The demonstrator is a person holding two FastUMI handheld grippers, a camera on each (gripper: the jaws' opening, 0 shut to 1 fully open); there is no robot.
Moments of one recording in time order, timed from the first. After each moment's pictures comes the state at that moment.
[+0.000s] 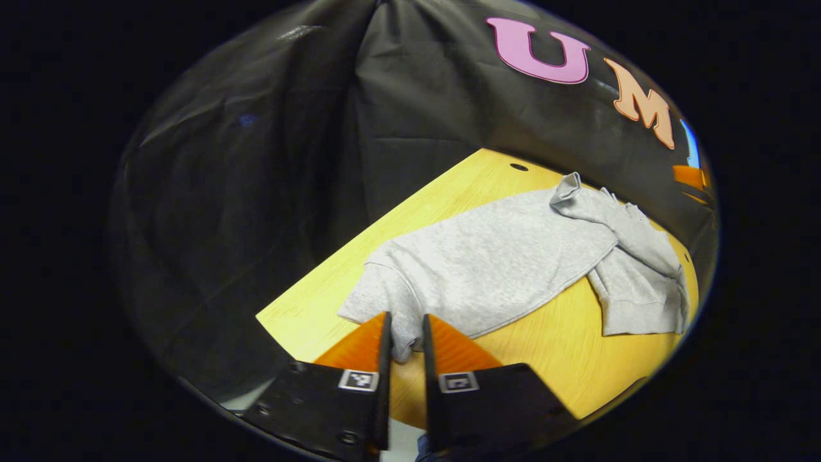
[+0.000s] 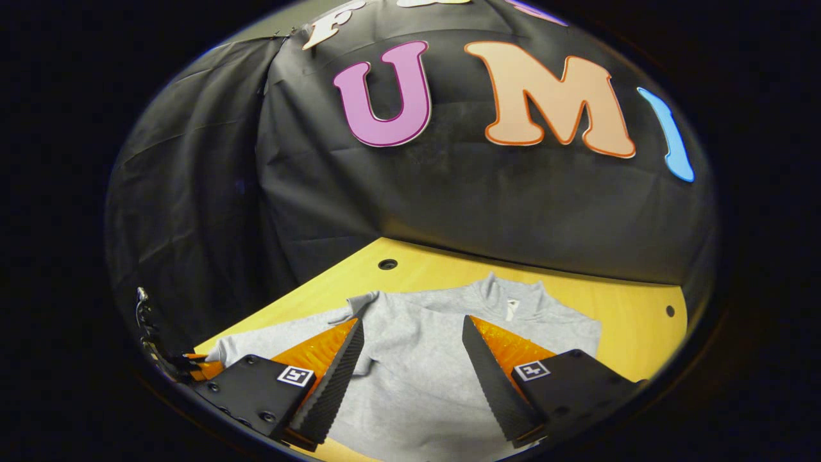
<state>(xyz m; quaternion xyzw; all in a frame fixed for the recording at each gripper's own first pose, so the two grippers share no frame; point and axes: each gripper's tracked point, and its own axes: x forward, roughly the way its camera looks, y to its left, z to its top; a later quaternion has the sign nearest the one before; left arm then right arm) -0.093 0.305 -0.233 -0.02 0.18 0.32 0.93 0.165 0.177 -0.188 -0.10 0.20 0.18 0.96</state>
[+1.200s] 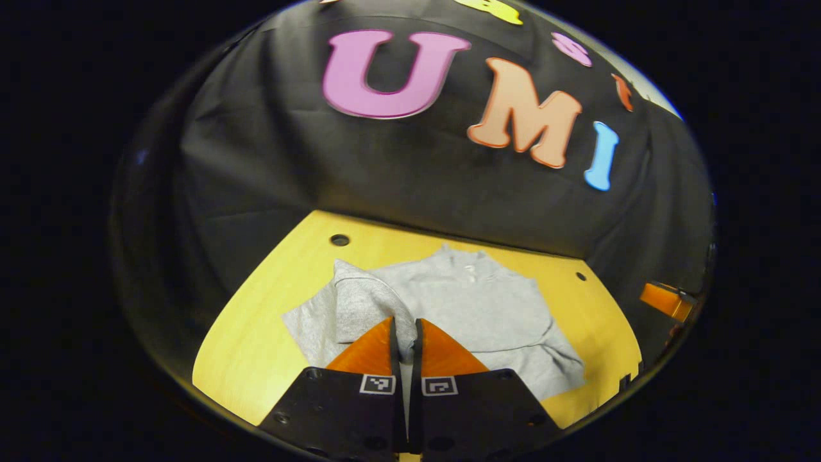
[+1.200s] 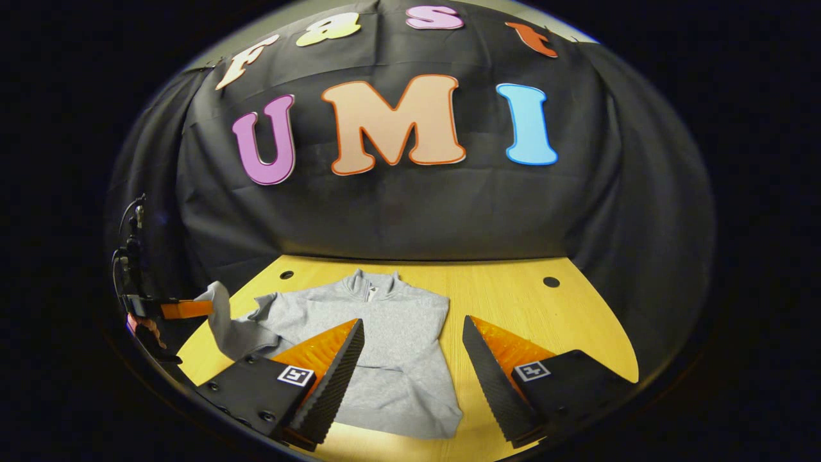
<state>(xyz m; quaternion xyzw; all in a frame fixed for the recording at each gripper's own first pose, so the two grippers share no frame) 0.108 0.045 -0.073 0.04 0.15 0.01 0.99 0.080 -0.032 -0.119 -0.04 0.17 -0.03 0.98</state>
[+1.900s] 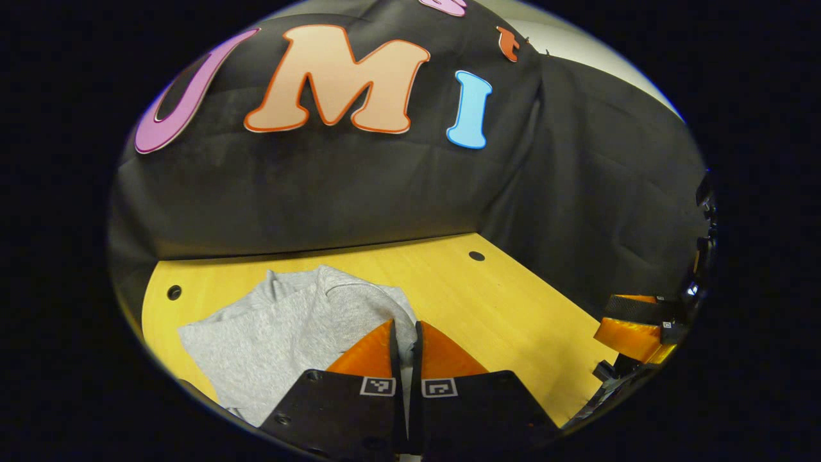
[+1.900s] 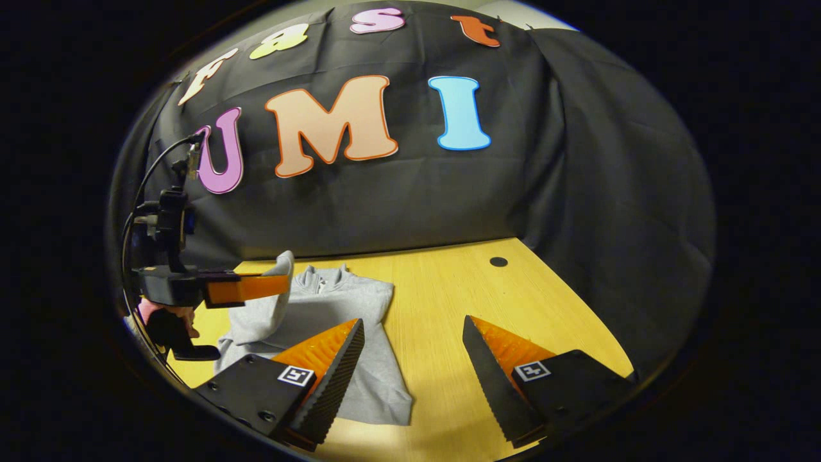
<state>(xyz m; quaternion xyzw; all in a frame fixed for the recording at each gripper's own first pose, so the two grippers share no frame) 0.226 -0.163 -0.136 0.11 0.18 -0.21 0.95 0.040 -0.121 -0.132 -0.01 0.17 -0.12 0.98</state>
